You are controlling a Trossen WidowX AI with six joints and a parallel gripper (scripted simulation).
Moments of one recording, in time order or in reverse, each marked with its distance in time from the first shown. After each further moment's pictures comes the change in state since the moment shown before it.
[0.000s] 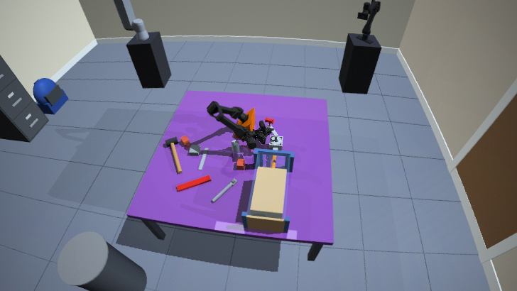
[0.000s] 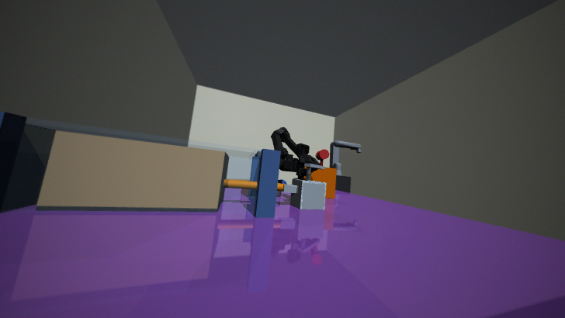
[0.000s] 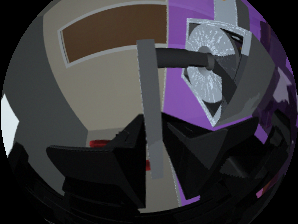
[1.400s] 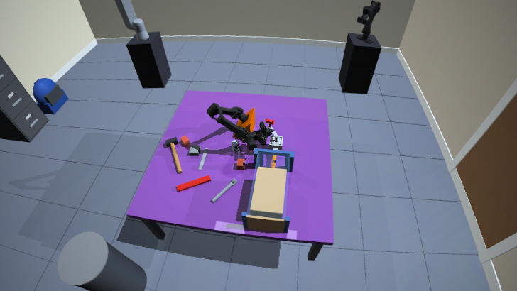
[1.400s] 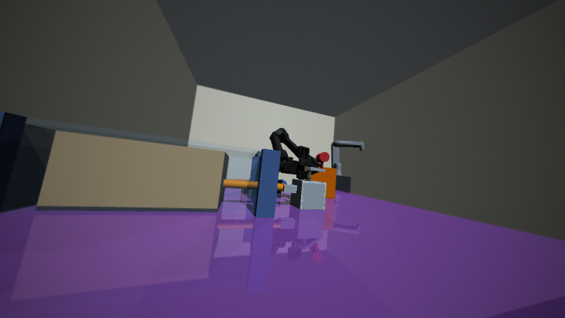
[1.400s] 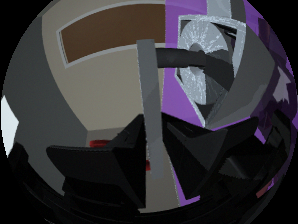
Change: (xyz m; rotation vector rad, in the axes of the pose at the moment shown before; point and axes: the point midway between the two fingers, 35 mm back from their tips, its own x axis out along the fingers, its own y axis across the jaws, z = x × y) arm 0.002 -0.011 0.000 0.006 0.006 -0.005
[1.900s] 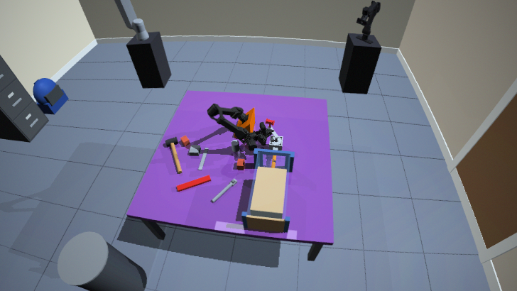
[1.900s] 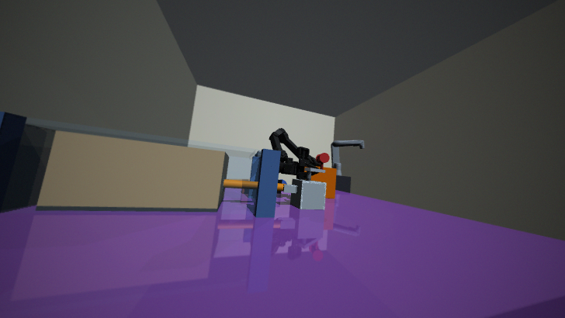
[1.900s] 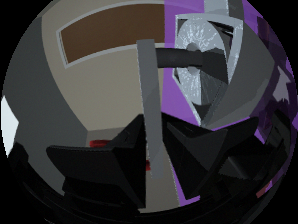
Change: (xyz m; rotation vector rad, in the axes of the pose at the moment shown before) arm 0.000 -0.003 0.000 0.002 0.000 0.000
